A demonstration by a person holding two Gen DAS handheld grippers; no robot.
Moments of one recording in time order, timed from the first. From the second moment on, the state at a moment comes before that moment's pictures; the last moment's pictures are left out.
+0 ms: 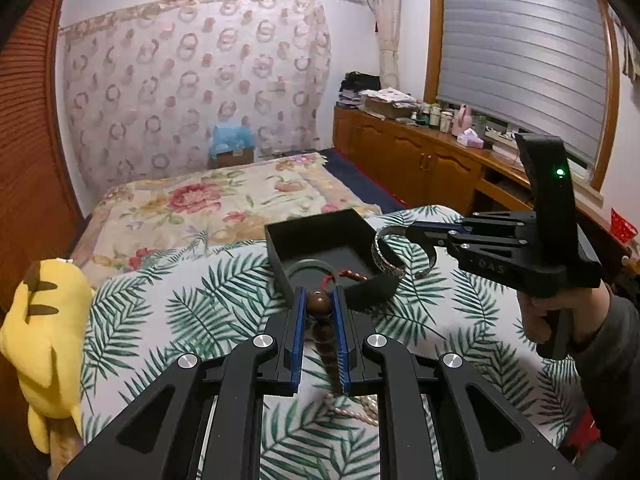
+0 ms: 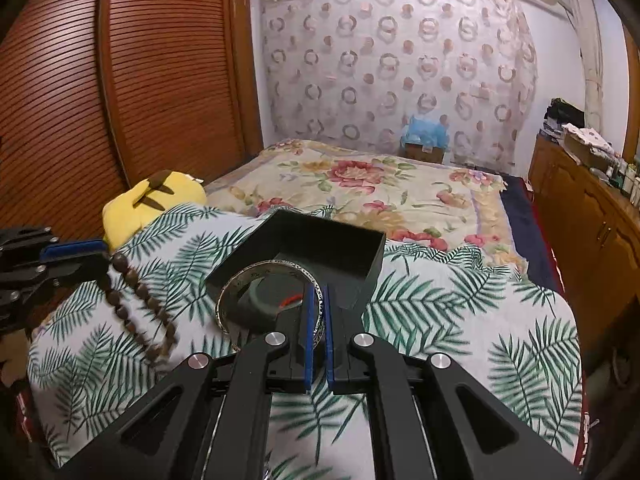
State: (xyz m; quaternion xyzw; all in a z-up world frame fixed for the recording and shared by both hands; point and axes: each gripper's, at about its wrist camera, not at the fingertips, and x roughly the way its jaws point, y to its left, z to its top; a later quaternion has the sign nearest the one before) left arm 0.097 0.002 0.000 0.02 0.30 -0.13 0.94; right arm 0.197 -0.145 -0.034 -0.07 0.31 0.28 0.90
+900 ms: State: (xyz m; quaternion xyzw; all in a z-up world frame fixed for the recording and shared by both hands) left arm 0.160 -0.016 0.027 0.05 0.30 -0.11 0.95; right arm 0.241 -0.143 -0.057 -0.06 0.34 0.28 0.90
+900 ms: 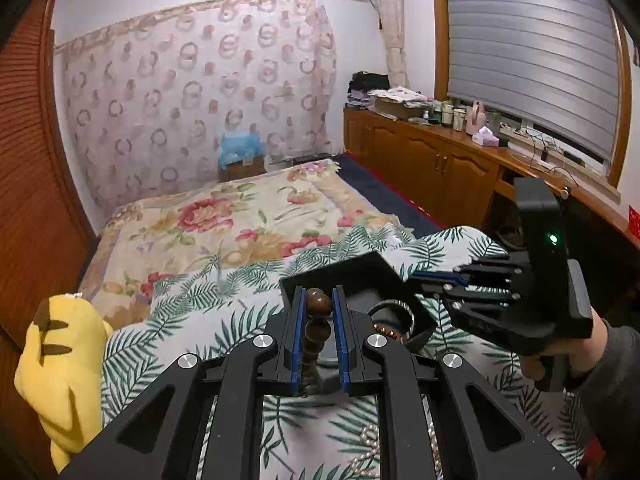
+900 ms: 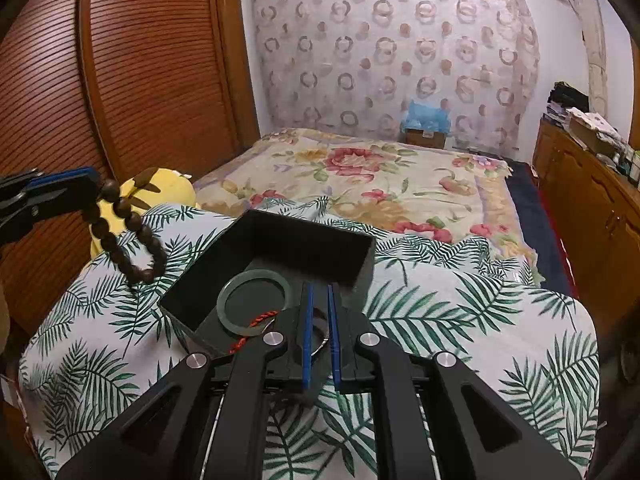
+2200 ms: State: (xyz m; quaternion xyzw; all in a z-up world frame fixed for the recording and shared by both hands) left arm 0.136 -0.036 -0.023 0.06 0.33 -0.12 0.94; right arm 0.132 -0.186 -0.067 -0.08 0.34 0.32 0.88
